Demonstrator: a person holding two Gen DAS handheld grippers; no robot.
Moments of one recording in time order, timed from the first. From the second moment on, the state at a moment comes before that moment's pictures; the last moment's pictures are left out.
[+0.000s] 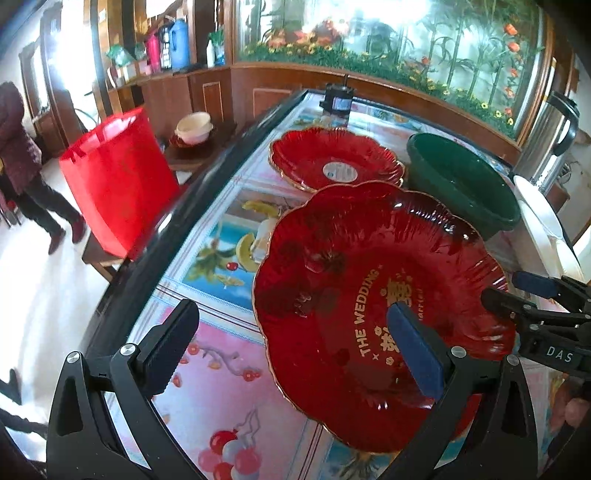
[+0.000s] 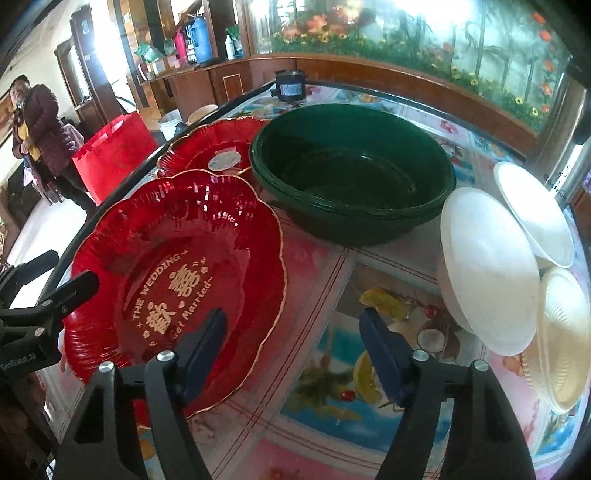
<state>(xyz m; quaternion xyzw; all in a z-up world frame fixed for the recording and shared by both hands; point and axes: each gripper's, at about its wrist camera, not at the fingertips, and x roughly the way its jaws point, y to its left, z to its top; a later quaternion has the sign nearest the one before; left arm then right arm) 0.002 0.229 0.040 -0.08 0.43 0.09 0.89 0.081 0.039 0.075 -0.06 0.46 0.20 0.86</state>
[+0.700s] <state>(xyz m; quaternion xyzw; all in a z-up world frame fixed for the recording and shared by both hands) 0.015 0.239 0.021 -0.11 0.48 0.09 0.87 0.075 0.062 0.074 -0.11 0.45 0.23 0.86</state>
